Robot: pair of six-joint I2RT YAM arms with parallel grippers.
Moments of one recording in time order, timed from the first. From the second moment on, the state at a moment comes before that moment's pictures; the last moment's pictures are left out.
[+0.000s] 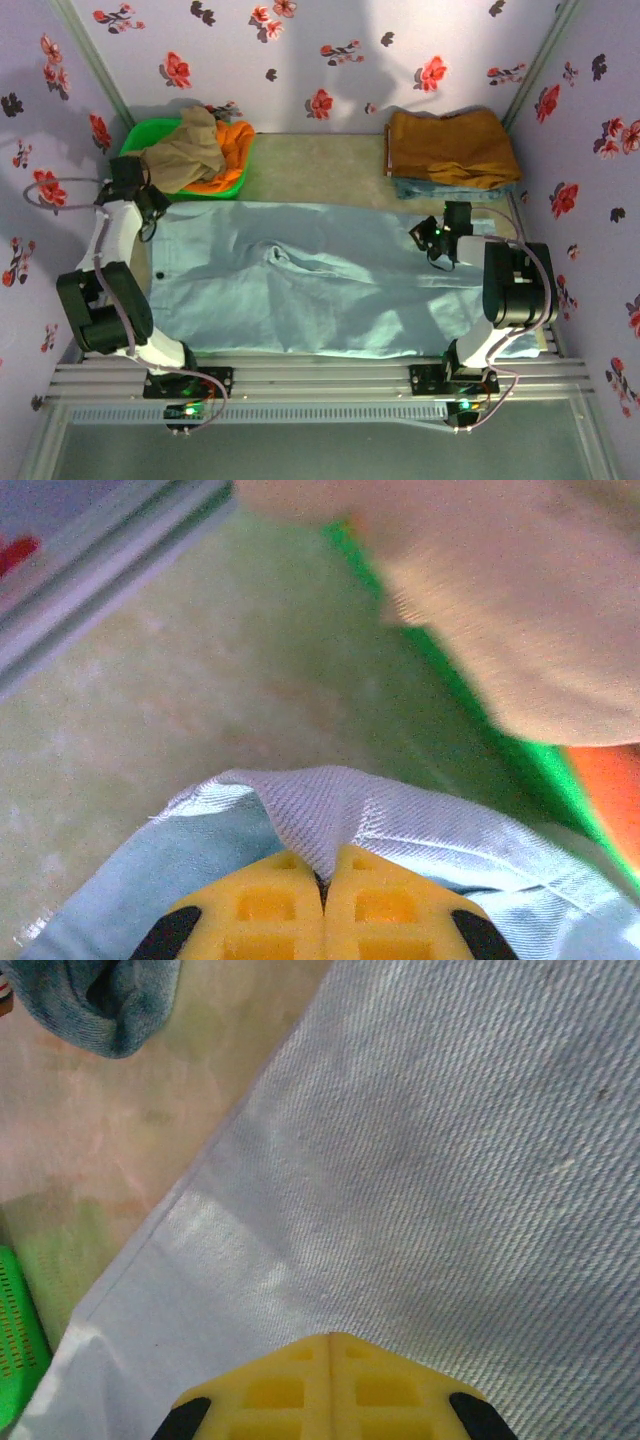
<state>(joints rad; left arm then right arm) 0.20 1.54 1.25 -0.65 -0.08 -0.53 -0.01 1.66 0.71 0.06 -0.41 0.93</state>
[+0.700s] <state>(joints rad) 0.02 1.28 1.12 -0.76 -0.11 -0.55 -0.01 1.61 0.71 0.01 -0.41 0.93</state>
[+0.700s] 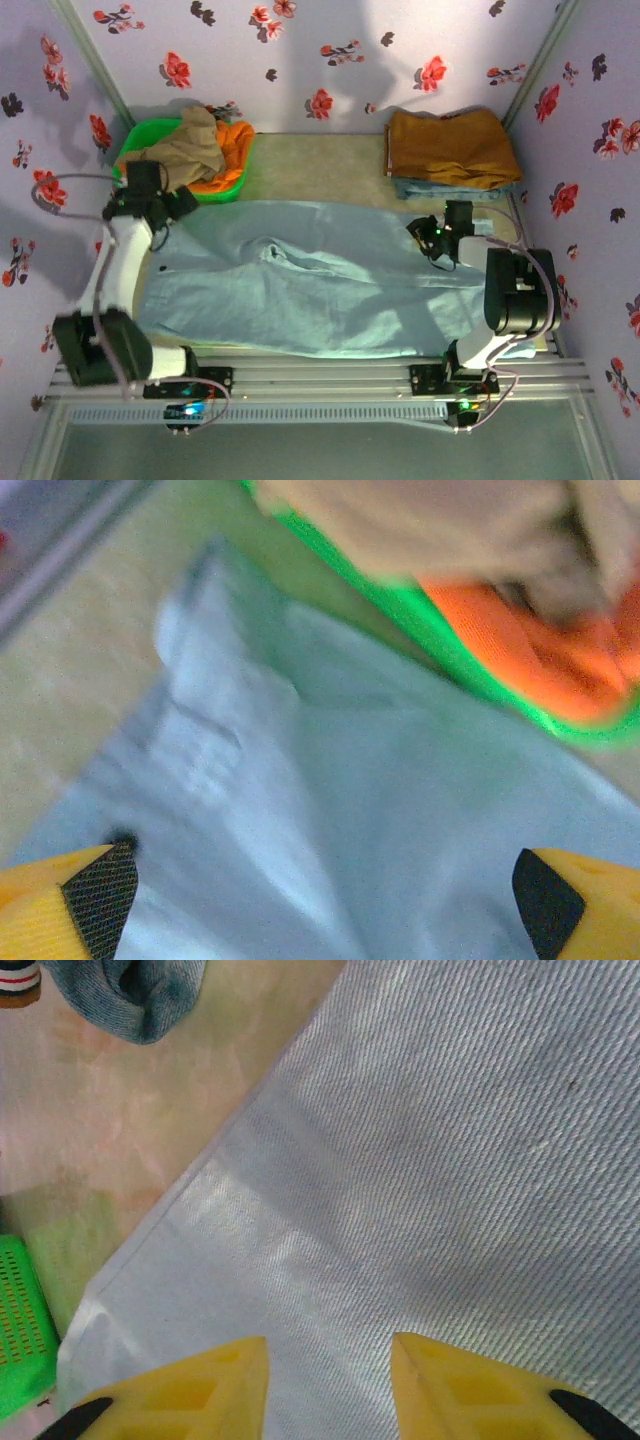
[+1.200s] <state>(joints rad) -0.17 1.02 0.41 -0.45 -0.02 -0.87 -0.11 1.80 0.95 -0.22 -0.33 0.92</state>
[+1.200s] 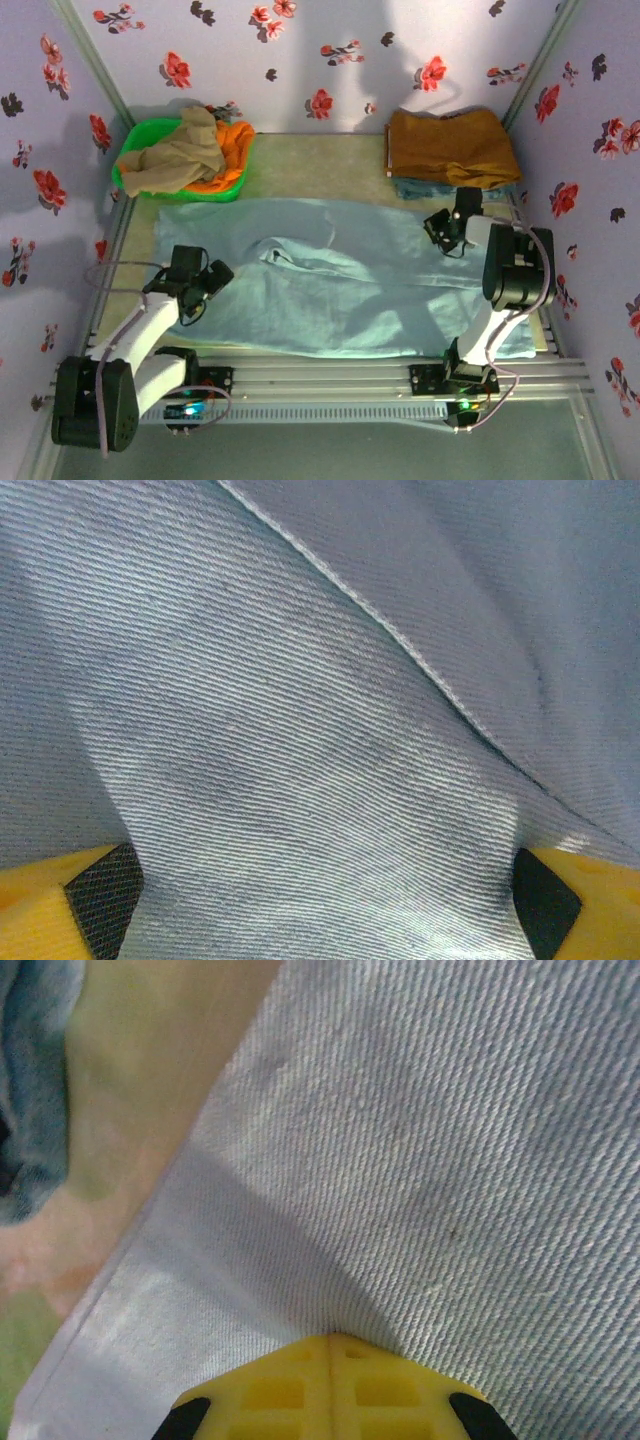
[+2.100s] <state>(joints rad) -0.09 0.58 0.32 -0.61 0.10 -0.91 -0.02 1.56 1.05 -0.57 -0.21 0.80</state>
